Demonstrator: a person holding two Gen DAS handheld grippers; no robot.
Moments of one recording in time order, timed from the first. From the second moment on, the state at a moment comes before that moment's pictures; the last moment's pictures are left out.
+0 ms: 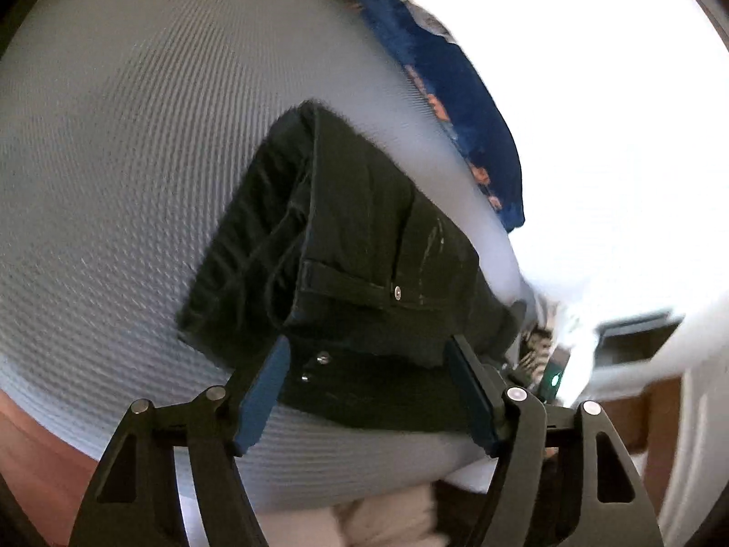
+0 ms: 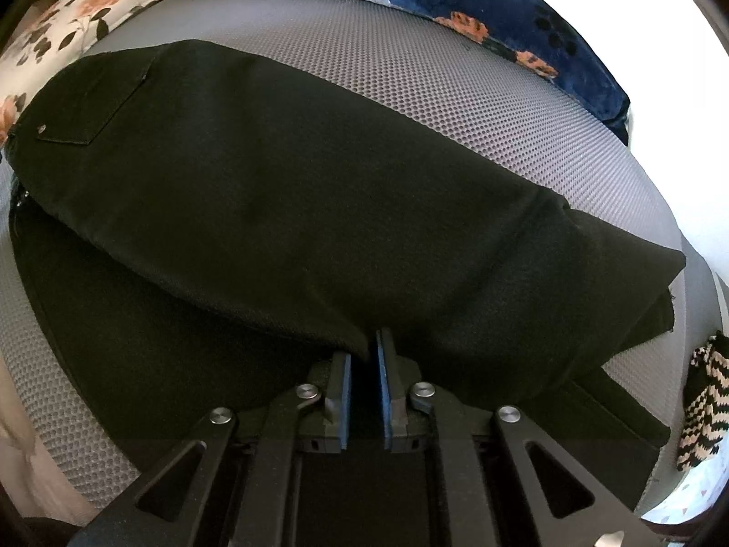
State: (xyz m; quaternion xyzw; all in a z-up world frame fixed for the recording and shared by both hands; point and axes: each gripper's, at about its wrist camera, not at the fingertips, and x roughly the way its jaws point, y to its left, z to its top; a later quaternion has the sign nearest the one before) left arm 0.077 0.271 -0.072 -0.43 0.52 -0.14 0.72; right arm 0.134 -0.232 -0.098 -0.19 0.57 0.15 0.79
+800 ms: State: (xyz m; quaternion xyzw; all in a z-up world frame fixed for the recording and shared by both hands) left arm 0.129 0.246 -0.075 -0.23 0.60 -0.14 0.75; right arm 0.066 -0.215 -0.058 -0.17 0.57 0.16 0.78
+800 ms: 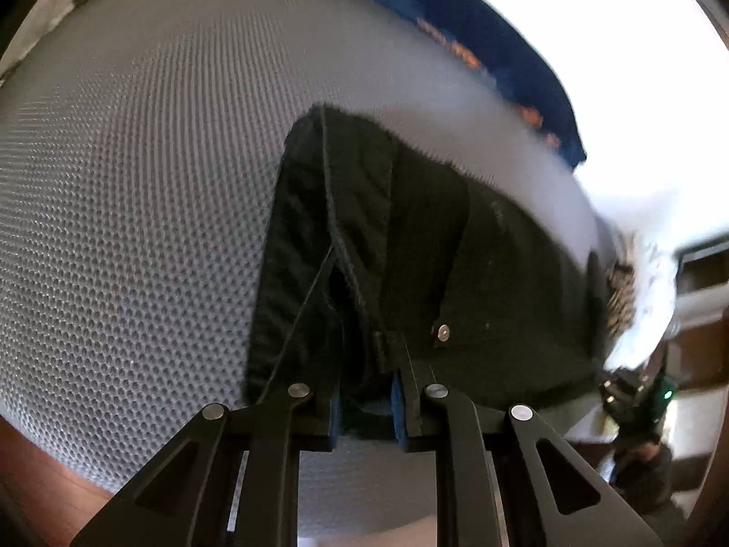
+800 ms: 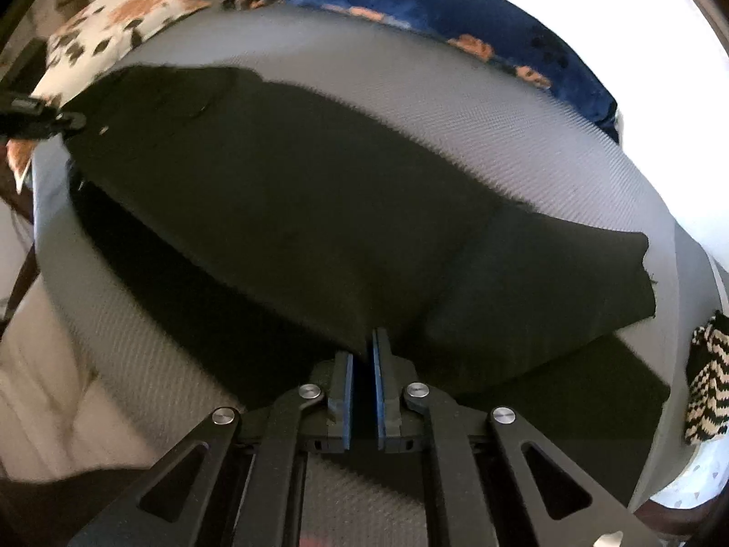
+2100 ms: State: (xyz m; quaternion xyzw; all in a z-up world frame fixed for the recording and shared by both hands) left arm 0.083 0.227 -0.066 -0.10 0.57 -0.12 0.81; right arm 0.070 -0.220 -0.082 -0.10 0.63 0.18 0.75
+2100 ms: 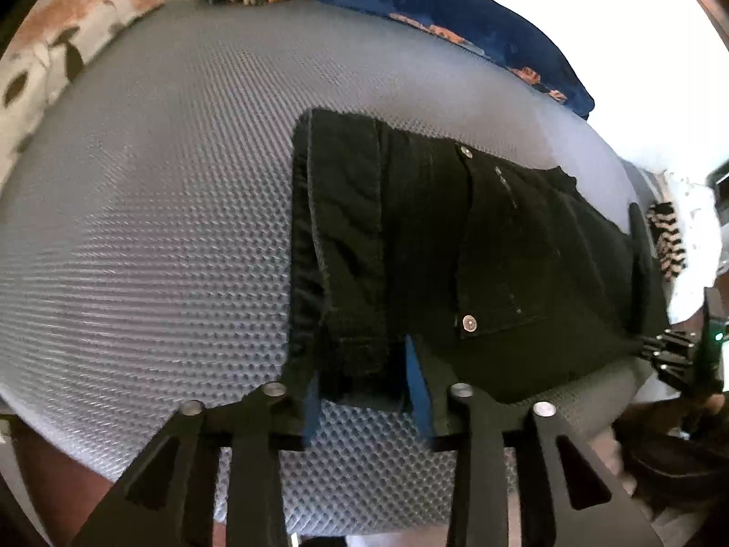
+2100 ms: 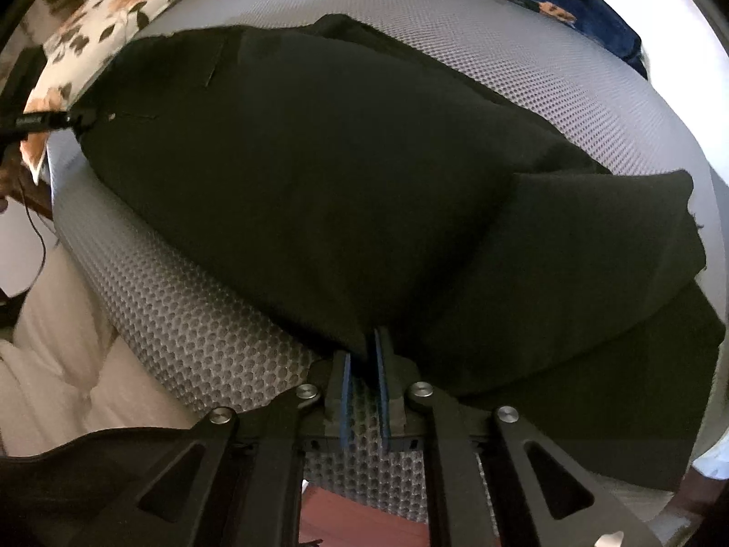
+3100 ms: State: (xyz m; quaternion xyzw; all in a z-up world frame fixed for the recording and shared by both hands) left arm 0.022 -0.075 -0.027 0.15 0.42 -0.42 0.79; right arm 0.097 -0.345 -0.092 0.27 0.59 0.07 0.76
